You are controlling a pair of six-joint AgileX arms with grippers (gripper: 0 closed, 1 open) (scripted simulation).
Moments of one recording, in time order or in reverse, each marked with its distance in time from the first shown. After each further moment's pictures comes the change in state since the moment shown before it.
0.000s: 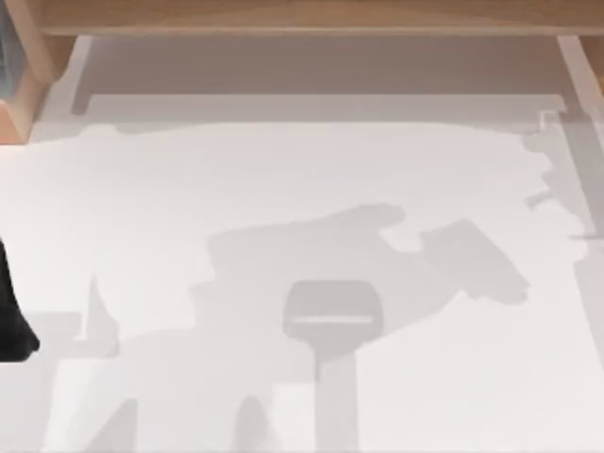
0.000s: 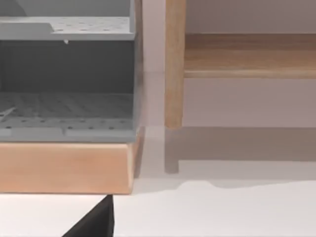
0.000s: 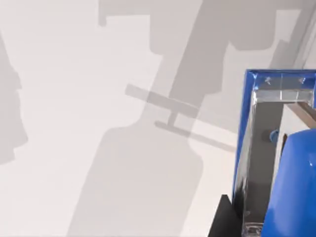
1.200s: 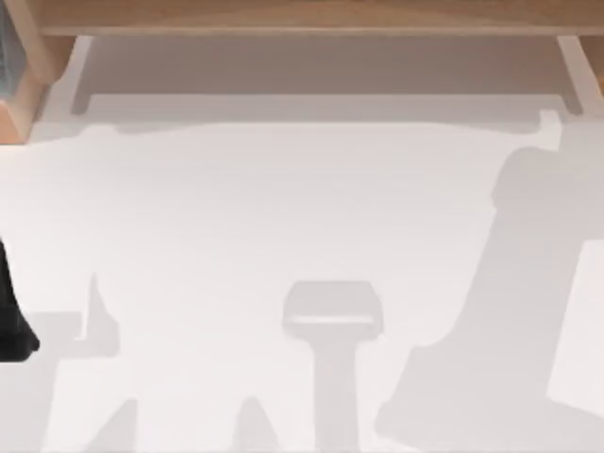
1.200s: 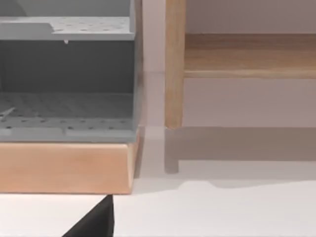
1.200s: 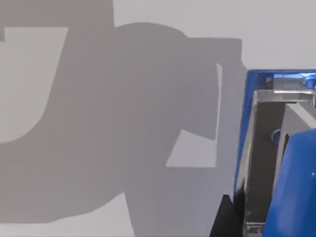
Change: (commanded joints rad) left arm 0.000 0.000 0.000 0.000 0.000 0.000; right arm -0.347 0.921 1.010 -0.384 -0.011 0.022
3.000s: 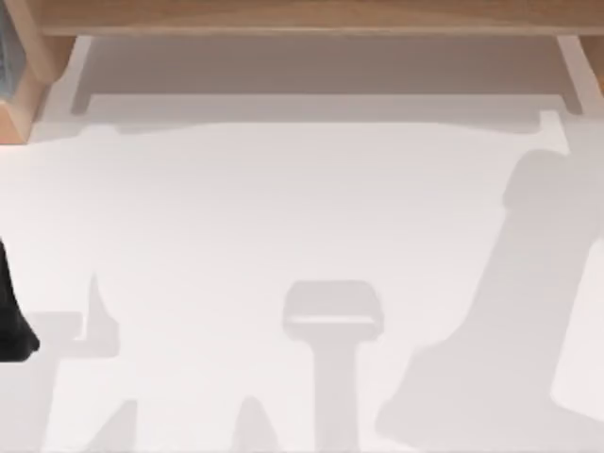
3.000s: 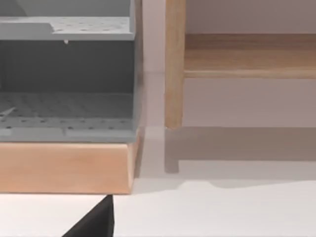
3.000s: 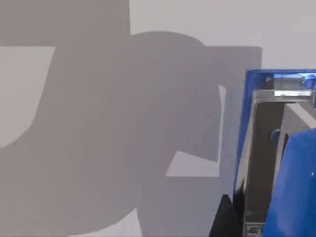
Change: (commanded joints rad) left arm 0.000 0.000 0.000 0.000 0.000 0.000; right arm 0.000 -0.012 -0.062 0.050 0.000 0.000
